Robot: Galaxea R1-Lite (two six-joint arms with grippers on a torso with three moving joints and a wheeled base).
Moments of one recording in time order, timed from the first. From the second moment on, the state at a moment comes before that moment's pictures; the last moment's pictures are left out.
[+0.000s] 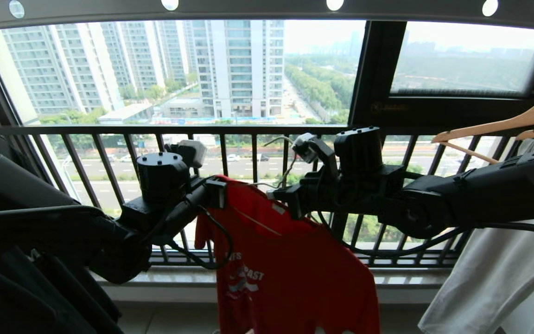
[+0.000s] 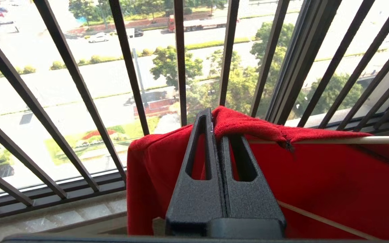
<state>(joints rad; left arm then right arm) -0.44 1.94 -0.89 -0.98 0.14 -0.04 0.55 2.01 -1.30 -0.40 0.37 -0.03</state>
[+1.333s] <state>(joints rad) -0.17 2.22 -1.11 -1.10 -0.07 -0.56 0.51 2.04 -1.33 -0.40 0.37 -0.02</state>
